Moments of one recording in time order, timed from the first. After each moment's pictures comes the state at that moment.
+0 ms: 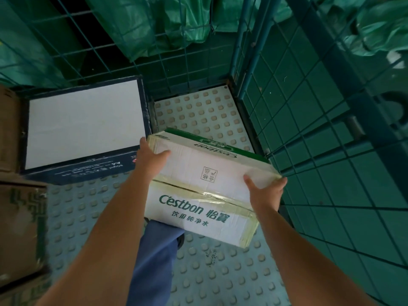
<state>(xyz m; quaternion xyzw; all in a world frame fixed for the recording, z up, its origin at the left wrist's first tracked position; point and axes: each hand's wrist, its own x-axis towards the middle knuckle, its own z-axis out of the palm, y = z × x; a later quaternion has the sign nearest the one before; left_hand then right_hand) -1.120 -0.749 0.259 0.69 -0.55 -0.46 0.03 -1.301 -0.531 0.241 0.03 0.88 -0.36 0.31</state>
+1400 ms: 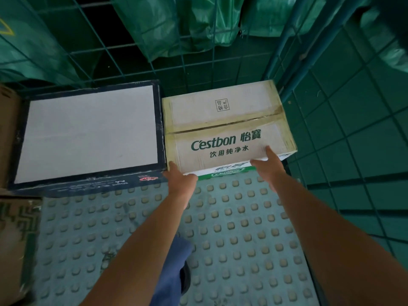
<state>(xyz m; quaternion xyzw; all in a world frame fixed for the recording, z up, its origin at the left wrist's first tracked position) -1.174 -0.777 0.179 0.74 -0.40 -0.53 0.12 -1.381 -0.714 0.178 -0.14 0.84 -0.27 0.45</state>
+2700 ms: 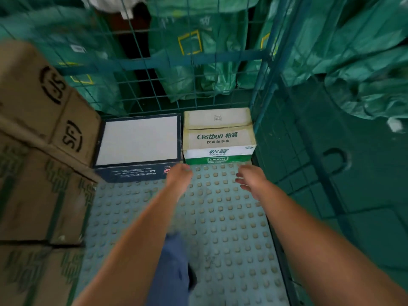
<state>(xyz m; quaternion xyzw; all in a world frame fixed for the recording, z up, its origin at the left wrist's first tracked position) -1.114 -0.646 0.434 0.67 -0.53 -0.50 0.09 -1.297 -0.574 0.436 -0.08 0.78 -0.35 0.52</state>
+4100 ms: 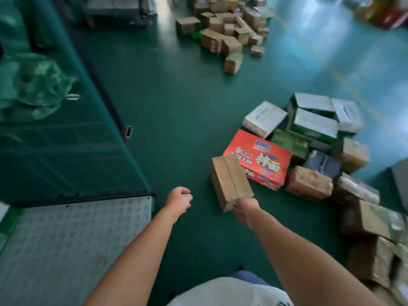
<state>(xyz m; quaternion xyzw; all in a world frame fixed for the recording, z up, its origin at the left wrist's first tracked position) -1.024 -0.040 0.503 0.12 -0.81 -0.47 -0.33 -0.942 0.150 0.485 0.54 0.58 -0.59 0.13</state>
